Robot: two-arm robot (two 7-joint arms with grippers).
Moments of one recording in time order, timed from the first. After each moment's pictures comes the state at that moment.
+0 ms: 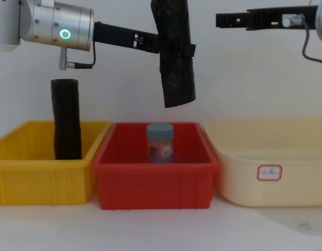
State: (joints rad) left arm -1.22 0.13 0.59 -0.48 -0.39 -0.02 -1.20; right arm 0.51 0.23 -0.28 -1.57 0.24 0.35 0.30
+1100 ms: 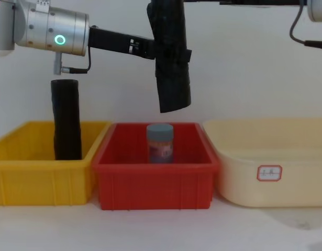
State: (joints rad) left arm -1.17 0.17 0.61 -0.57 -0.40 -0.01 -1.17; right arm 0.56 0.26 -0.30 -1.58 0.40 0.38 0.50
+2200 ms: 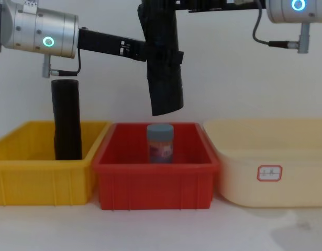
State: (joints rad) left arm -1.10 0.24 0.62 -0.72 -0.44 0.05 -1.13; right arm 0.66 0.23 -0.41 -1.47 0.36 0.36 0.49
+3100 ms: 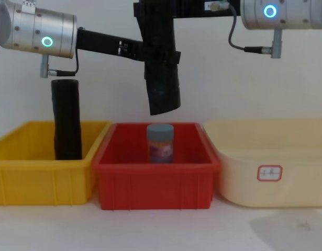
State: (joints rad) left arm -1.08 0.25 0.62 -0.75 -0.45 0.07 -1.08; right arm 0.73 0.18 -0.45 -1.35 0.38 0.33 0.50
